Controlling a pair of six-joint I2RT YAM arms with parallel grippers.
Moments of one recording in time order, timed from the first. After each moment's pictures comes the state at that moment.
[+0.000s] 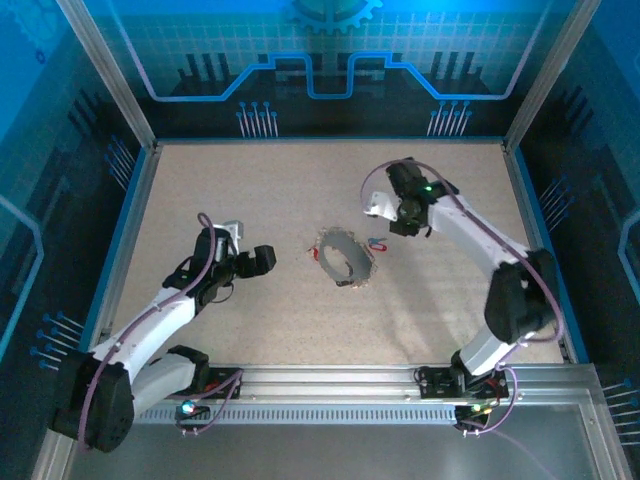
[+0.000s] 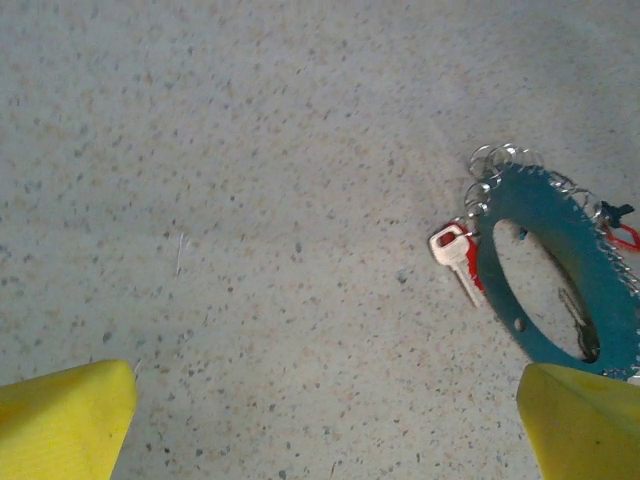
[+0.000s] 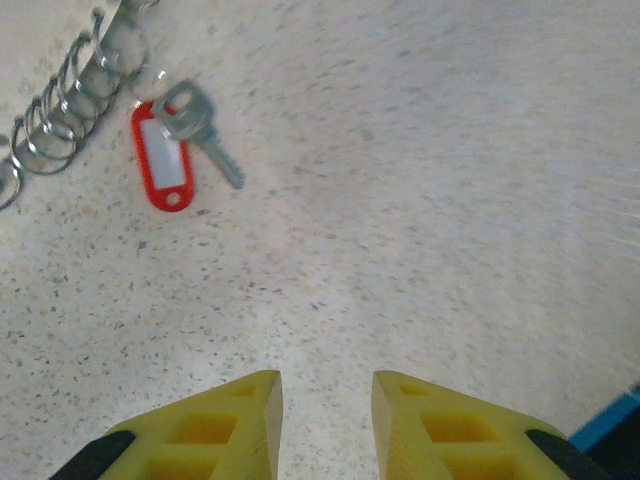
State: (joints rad) left arm -0.26 1.02 0.51 -0.21 0.12 -0.46; right arm 0.38 1.59 1.31 -0.83 0.20 -0.86
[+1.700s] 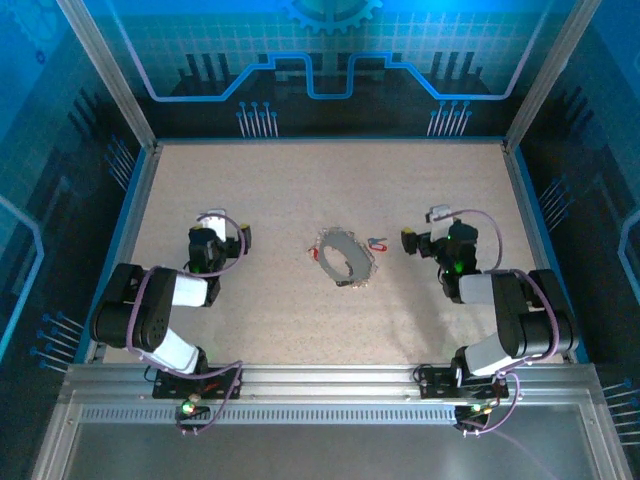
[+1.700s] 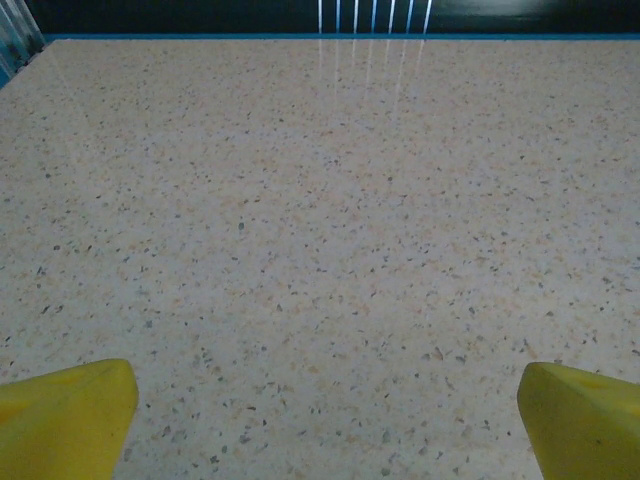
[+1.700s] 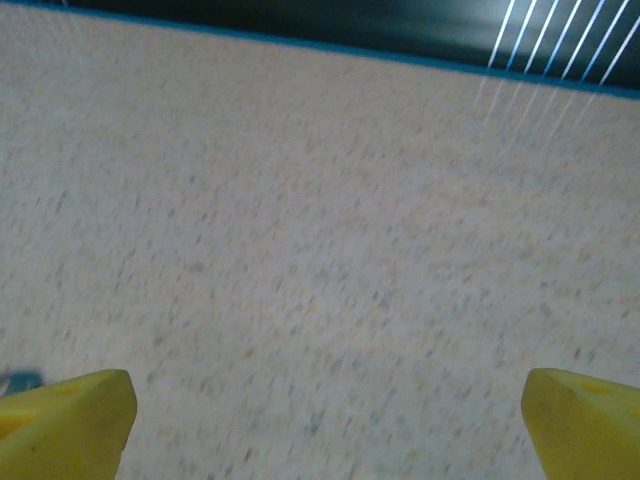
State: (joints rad) left arm -0.05 1.55 0.35 0.82 -0.12 -0.06; right arm 0.06 1.50 0.40 0.71 -0.11 -0.11
